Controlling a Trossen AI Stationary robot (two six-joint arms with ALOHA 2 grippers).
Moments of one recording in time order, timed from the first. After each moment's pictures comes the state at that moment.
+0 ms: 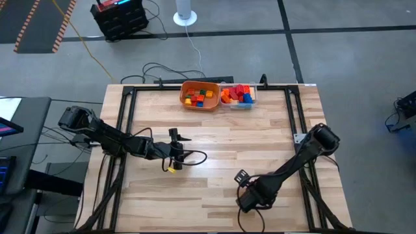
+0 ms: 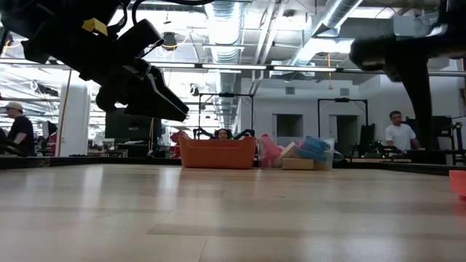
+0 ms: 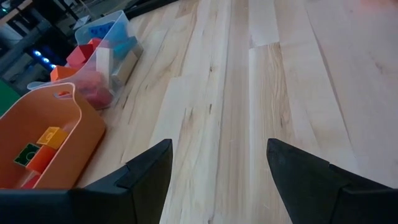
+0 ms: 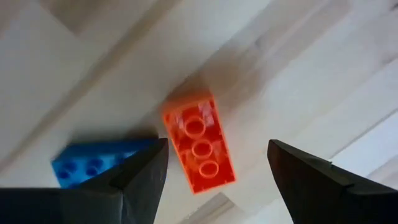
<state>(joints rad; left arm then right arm) -0.24 1.39 0.49 0.44 -0.56 0.15 0.65 1.88 1.32 -0.99 0.14 -0.22</state>
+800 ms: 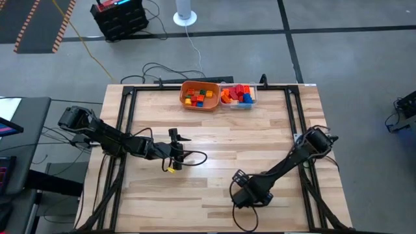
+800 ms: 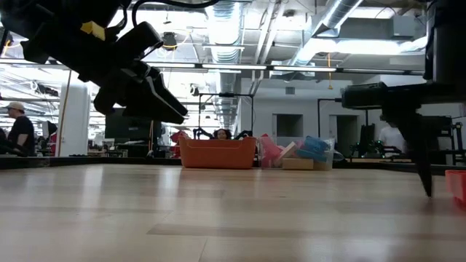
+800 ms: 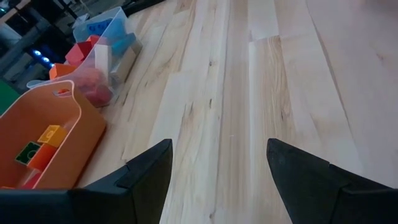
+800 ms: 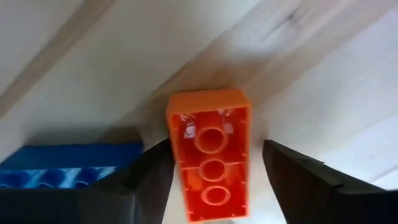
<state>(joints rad) -0.24 1.39 0.49 0.42 -0.56 0.16 0.60 1.97 1.28 -0.94 0.10 -0.30</state>
